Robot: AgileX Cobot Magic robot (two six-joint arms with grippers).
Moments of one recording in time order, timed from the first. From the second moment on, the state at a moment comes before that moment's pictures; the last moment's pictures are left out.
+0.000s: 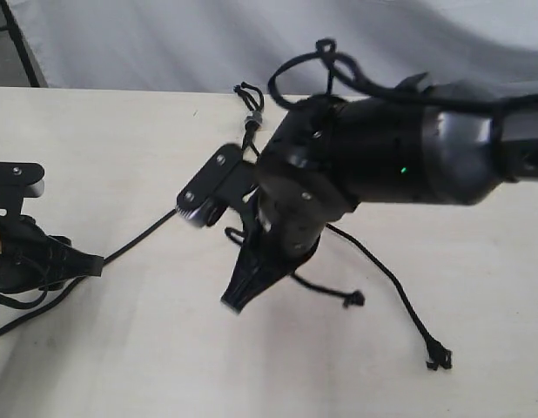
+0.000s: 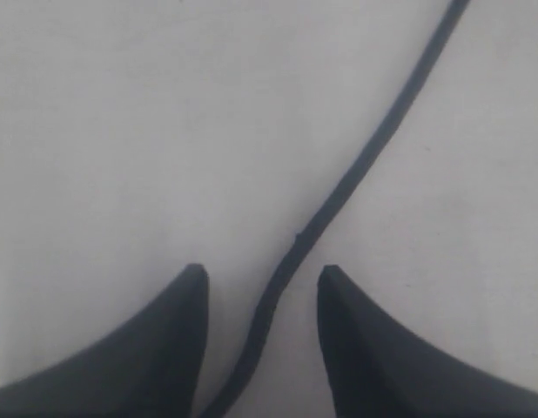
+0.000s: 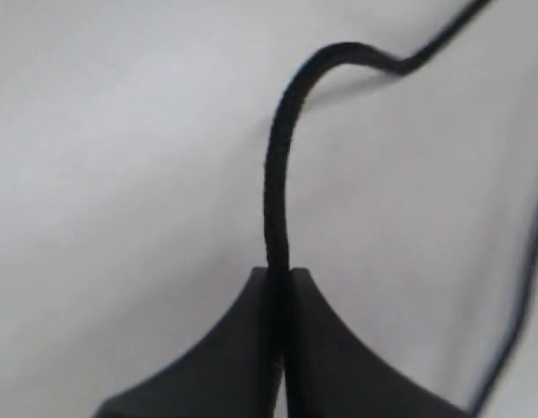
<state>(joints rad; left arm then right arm) -0.14 1.51 -0.47 0.20 0.04 -0.36 0.77 1.79 -1.15 -0.31 0.73 0.10</state>
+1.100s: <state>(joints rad) -0.14 1.51 -0.47 0.20 0.04 -0.37 0.41 2.03 -1.16 -0.50 0.70 0.27</state>
